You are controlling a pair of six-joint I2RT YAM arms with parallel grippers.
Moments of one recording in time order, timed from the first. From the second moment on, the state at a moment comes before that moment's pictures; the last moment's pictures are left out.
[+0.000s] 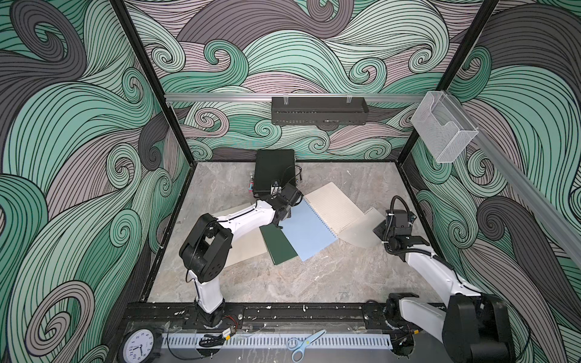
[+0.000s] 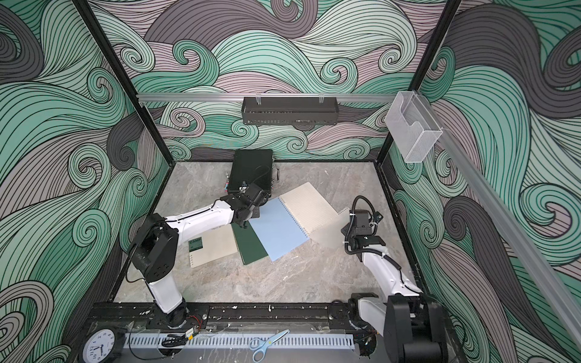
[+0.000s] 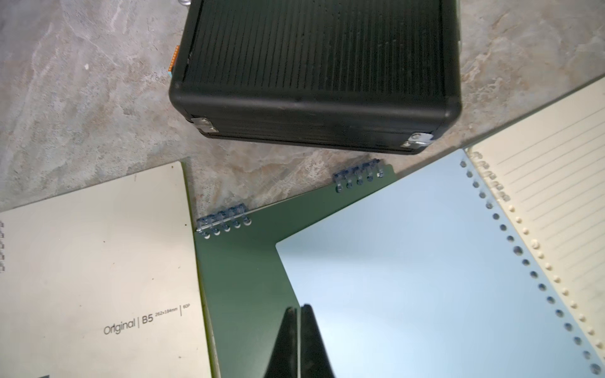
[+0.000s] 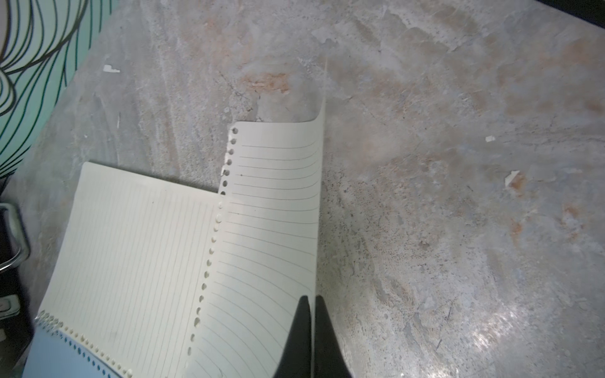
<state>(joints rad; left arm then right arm) -0.68 1.79 1.28 -0.58 -0.49 -0.69 0.04 1.09 0.54 -0.32 0.22 0.80</state>
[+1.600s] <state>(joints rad) -0.68 1.87 1.27 -0.54 -0.20 -0.98 0.03 0.93 0.54 -0.23 0.09 0.74</state>
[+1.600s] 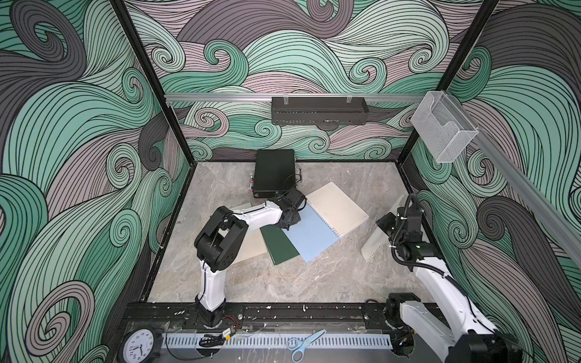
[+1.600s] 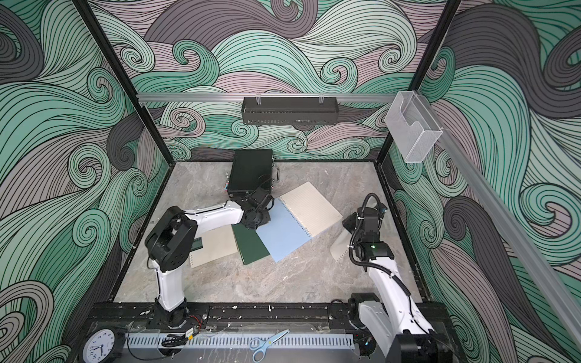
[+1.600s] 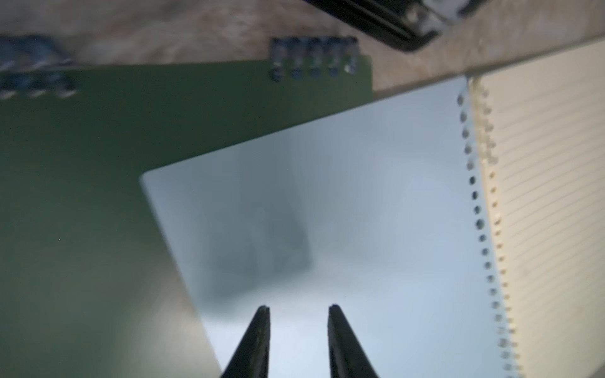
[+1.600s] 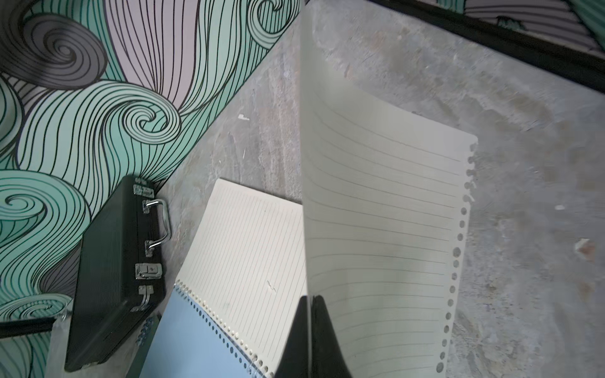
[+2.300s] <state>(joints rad) -0.54 1.69 0.88 -0.15 -0.08 -1.00 0.03 0.93 0.46 -0.06 -0.07 0.77</state>
